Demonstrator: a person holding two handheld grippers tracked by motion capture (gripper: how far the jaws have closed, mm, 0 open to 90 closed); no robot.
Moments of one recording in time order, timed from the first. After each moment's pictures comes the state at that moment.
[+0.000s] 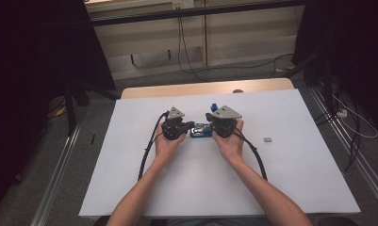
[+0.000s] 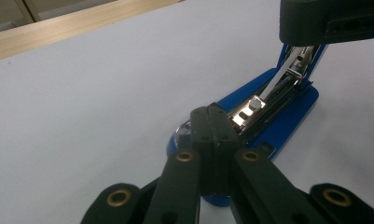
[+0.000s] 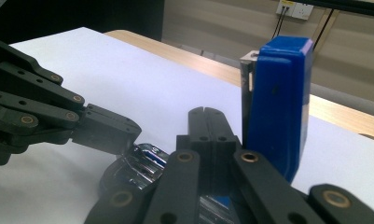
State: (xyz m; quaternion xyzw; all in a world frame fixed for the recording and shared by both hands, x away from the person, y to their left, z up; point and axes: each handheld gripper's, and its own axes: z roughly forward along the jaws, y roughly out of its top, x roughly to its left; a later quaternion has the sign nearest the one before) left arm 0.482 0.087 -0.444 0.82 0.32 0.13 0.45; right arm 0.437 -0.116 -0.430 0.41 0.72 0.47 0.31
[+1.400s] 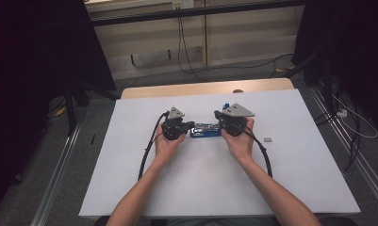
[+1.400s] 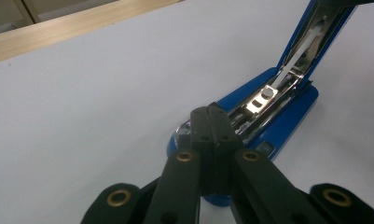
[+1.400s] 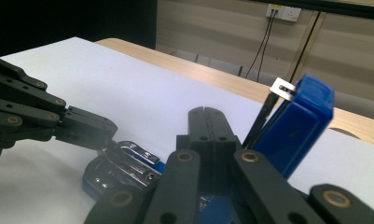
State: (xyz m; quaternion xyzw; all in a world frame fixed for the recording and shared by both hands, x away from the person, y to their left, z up) left arm 0.482 0.087 -0.444 0.82 0.32 0.13 0.45; right arm 0.431 -0.145 -0.421 0.43 0.70 0.48 0.31
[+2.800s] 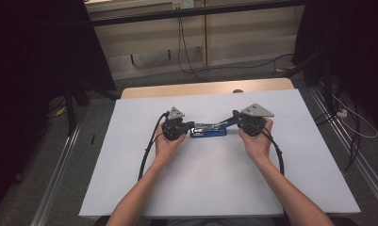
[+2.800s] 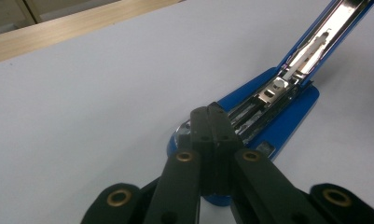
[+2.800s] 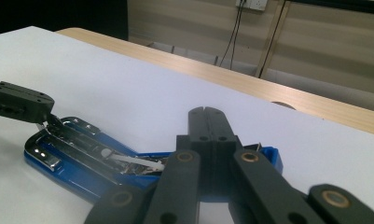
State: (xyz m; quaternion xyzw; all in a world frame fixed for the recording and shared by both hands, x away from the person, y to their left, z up) left arm 0.481 0.087 -0.444 0.82 0.32 0.13 0.45; right arm 0.422 -0.196 -0.422 0.46 0.69 0.45 0.33
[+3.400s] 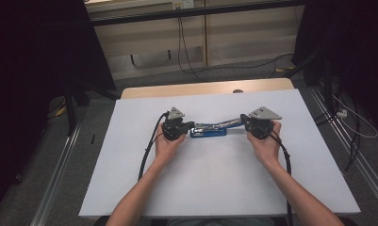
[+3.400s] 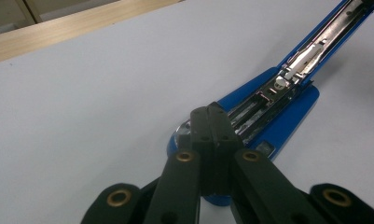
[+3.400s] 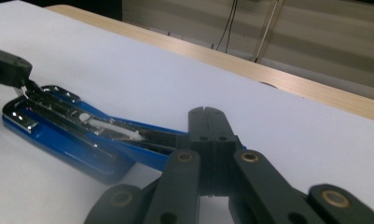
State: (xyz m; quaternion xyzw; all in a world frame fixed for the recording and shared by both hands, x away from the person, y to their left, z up) left arm 0.481 0.087 -0.444 0.82 0.32 0.13 0.45; right arm 0.412 -0.218 -0.431 0.46 0.71 0.42 0.33
